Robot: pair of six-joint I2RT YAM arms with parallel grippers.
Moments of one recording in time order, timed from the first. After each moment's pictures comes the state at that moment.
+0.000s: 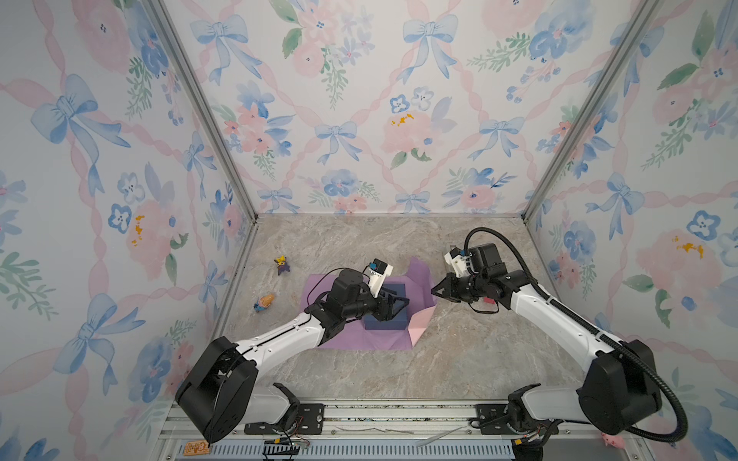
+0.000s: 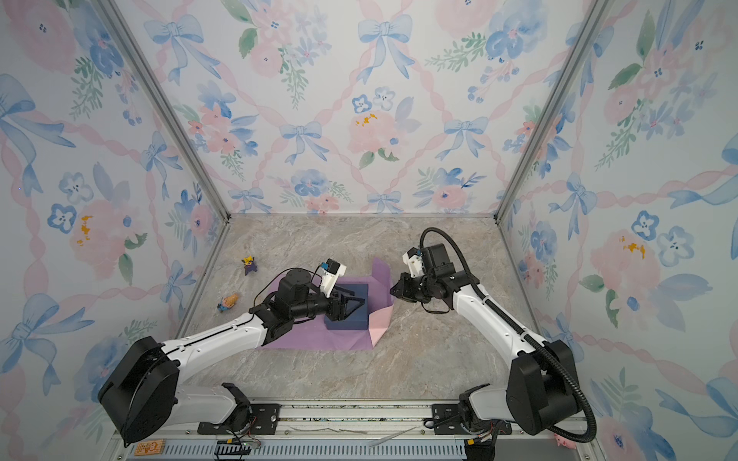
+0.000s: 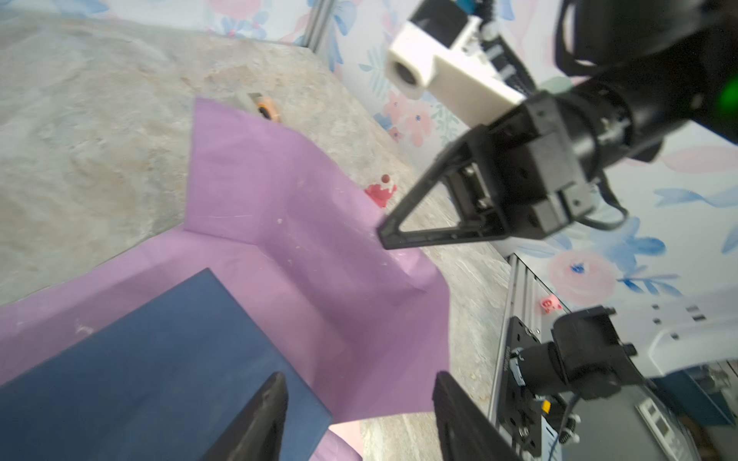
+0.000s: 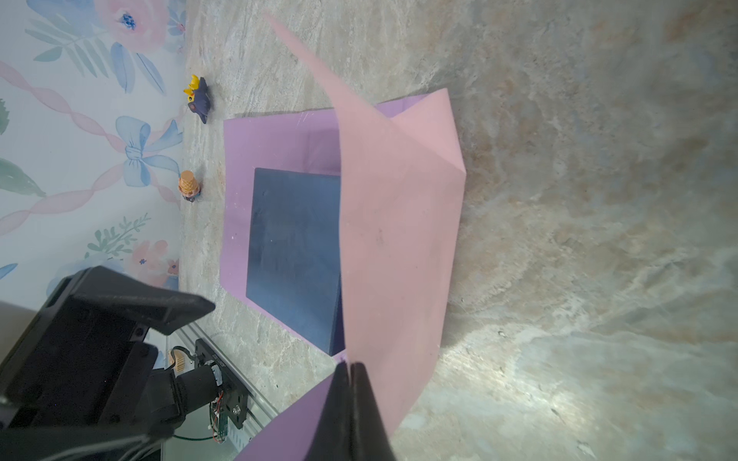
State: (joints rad) left arm -0.68 1.31 0.68 0.24 0.49 -0.32; right arm 0.38 1.37 1.01 -0.56 -0.50 0.51
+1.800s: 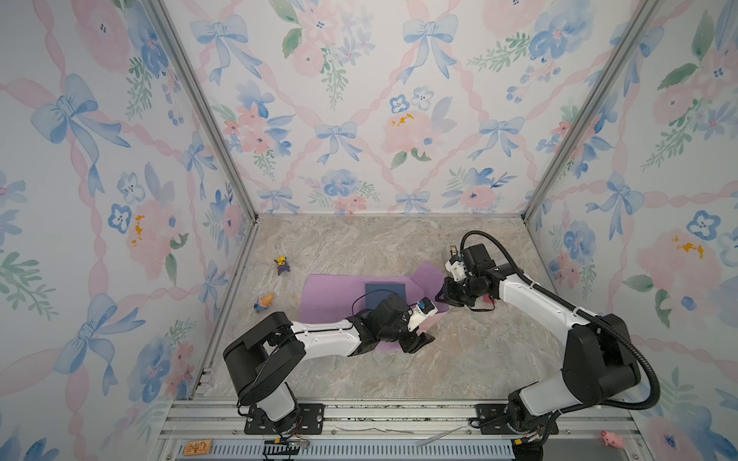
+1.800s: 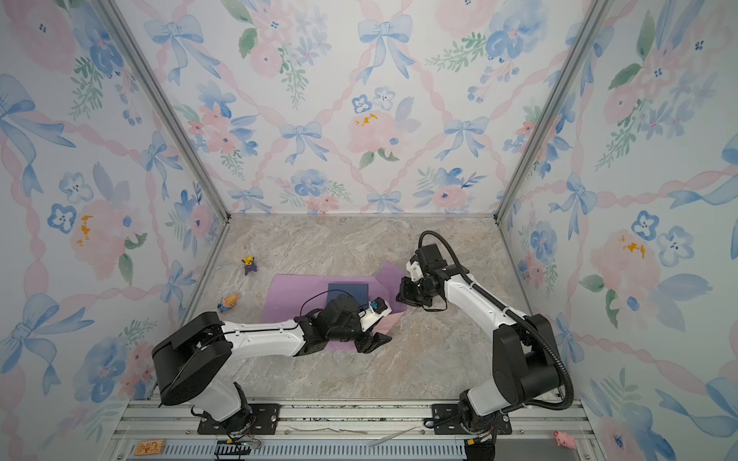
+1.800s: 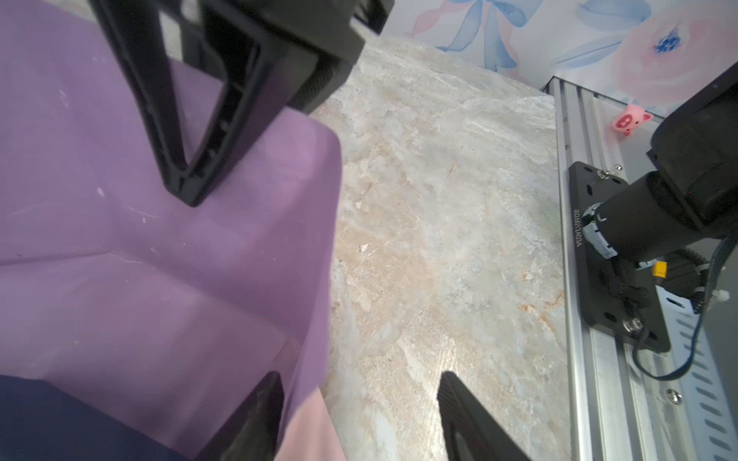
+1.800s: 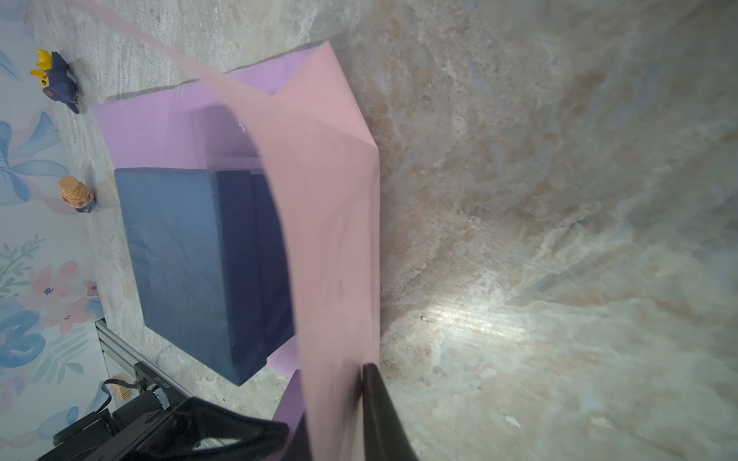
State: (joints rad) left arm -0.97 1.61 0.76 0.26 0.27 0.01; right arm 0.34 1.52 1.05 -0.68 -0.40 0.47
